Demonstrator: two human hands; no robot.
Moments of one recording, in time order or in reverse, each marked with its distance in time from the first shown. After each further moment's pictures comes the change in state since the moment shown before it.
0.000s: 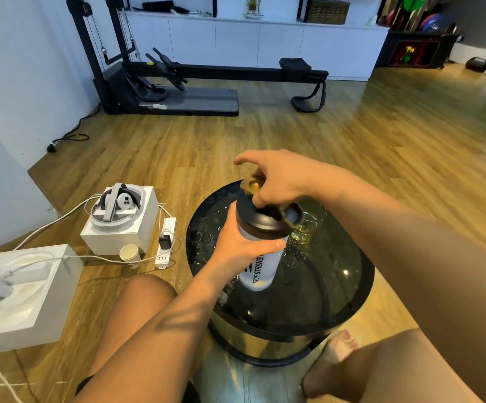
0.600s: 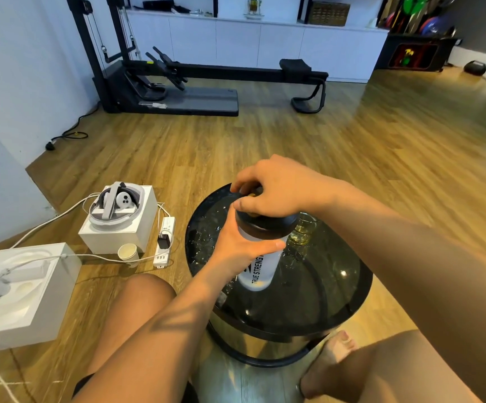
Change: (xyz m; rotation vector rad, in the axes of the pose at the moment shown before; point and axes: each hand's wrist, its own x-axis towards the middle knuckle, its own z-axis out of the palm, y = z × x) left_hand -0.002 0.008 0.002 0.036 0.004 -0.024; right_hand -0.008 -0.006 0.011 -0.039 0.091 -0.213
